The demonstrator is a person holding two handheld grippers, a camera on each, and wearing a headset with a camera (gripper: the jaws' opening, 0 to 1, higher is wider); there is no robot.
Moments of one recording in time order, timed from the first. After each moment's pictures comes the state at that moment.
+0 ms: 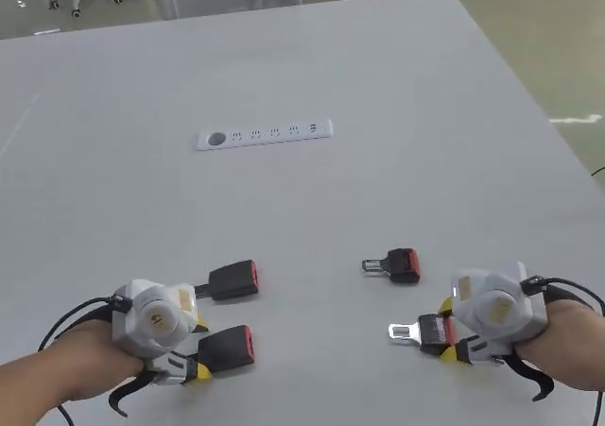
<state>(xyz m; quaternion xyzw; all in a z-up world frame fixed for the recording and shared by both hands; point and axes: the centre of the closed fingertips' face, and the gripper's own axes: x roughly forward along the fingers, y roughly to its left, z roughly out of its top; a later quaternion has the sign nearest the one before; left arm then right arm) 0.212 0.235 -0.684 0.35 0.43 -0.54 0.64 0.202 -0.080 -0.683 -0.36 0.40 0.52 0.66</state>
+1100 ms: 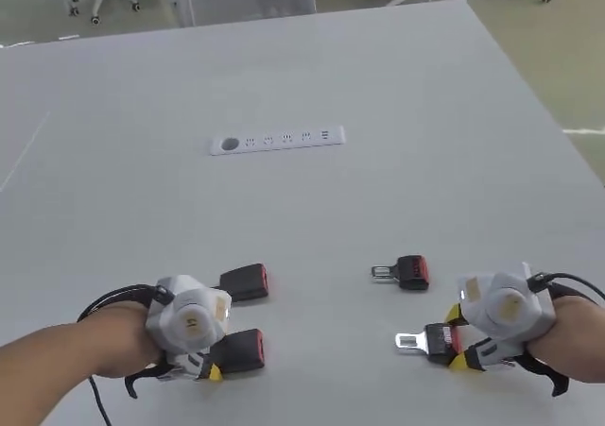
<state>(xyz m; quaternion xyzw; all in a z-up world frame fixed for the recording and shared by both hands) 0.205 0.227 -0.684 0.43 0.41 -0.59 0.55 0.201 -0.078 -0.686 -0.35 0.40 0.56 0.63</state>
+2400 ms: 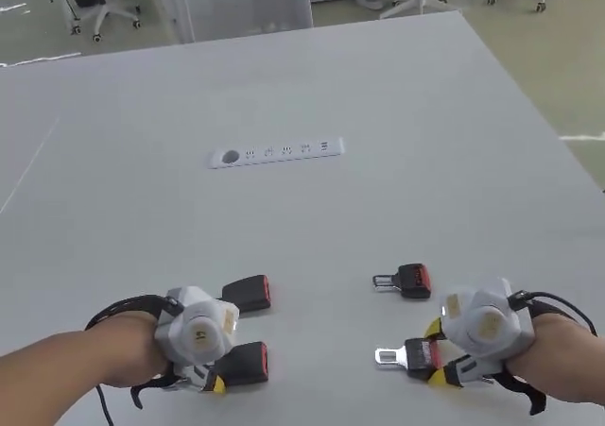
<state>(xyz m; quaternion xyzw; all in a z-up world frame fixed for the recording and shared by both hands) 0.205 0.226 -0.684 0.45 0.41 -0.59 0.53 0.193 -0.034 -0.683 -0.33 0.37 0.57 0.65</state>
